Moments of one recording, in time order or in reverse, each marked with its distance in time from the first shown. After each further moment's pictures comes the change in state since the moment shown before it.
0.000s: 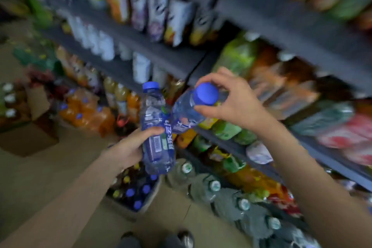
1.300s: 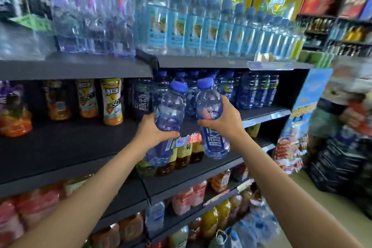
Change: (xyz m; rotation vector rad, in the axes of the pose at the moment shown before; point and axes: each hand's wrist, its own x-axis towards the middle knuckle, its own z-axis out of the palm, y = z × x) left_hand -0.017 -0.219 0.858 1.040 -0.637 0.772; right_hand -0.616 0.209 -0.551 -0.291 1.114 0.772
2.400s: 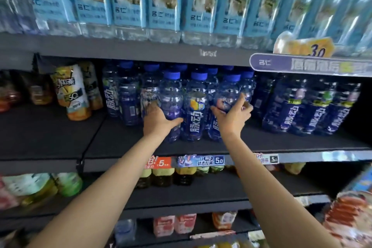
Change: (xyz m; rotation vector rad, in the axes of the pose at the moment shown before) left_hand 0.191 0.008 0.193 0.437 0.494 -0.313; right_hand 0.223 0.221 0.027 0.121 0.106 0.163
